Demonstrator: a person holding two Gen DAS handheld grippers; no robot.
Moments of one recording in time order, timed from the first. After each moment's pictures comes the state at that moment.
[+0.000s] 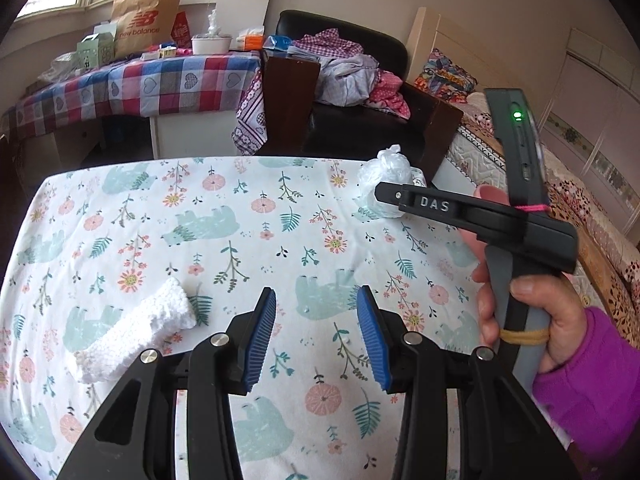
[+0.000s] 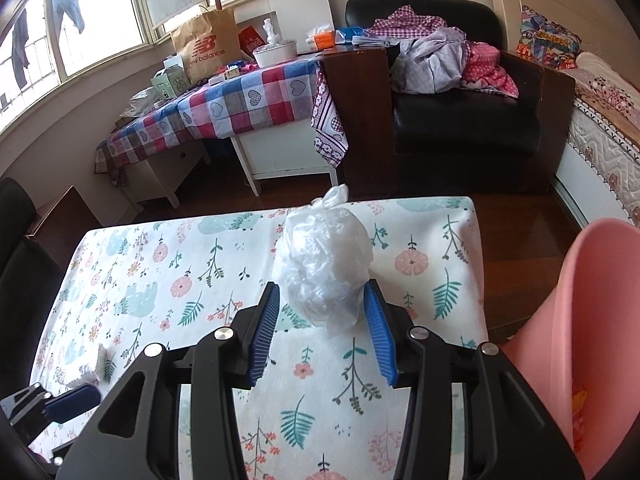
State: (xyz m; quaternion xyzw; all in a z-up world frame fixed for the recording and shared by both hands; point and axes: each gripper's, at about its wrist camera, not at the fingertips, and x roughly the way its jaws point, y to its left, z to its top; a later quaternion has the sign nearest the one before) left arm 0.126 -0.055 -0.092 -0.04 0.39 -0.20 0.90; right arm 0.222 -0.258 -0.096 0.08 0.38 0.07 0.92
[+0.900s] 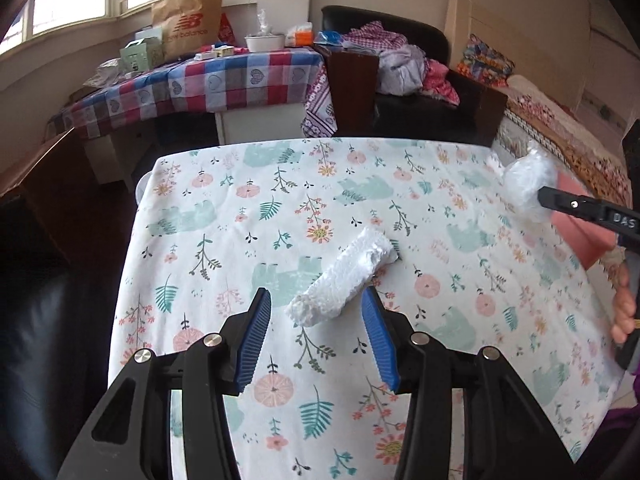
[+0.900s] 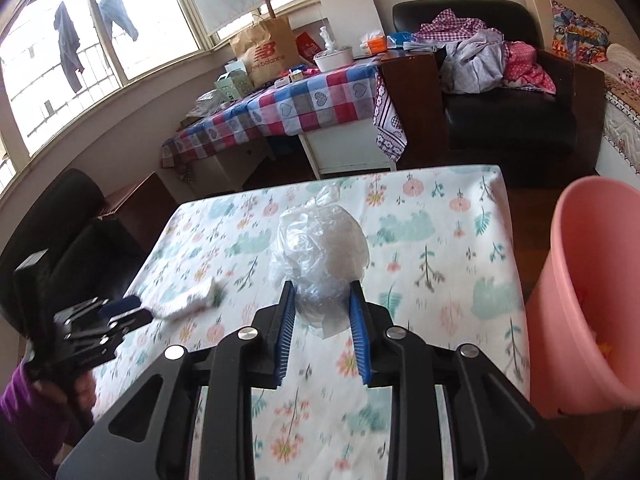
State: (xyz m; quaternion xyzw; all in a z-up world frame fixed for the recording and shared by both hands) left arm 0.097 0.062 -0.093 0.03 0.40 -0.12 0.91; right arm 0.113 -0.247 -0.063 0.12 0.37 0.18 0.90
